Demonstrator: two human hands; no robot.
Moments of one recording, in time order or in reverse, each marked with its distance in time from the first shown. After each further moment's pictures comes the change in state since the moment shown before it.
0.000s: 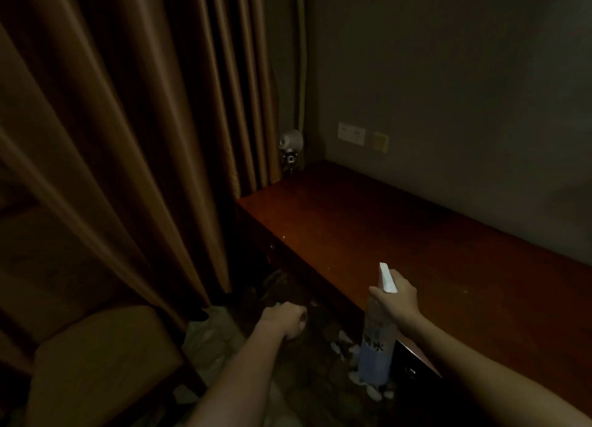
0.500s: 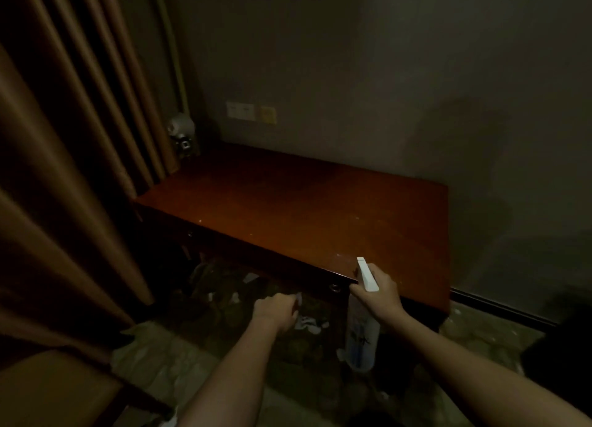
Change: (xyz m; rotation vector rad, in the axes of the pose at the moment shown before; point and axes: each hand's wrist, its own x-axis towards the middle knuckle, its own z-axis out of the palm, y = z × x) left_hand -0.072 0.069 0.062 0.111 0.017 0.345; right_hand -0.189 0.028 -0.050 -0.061 0.233 0.182
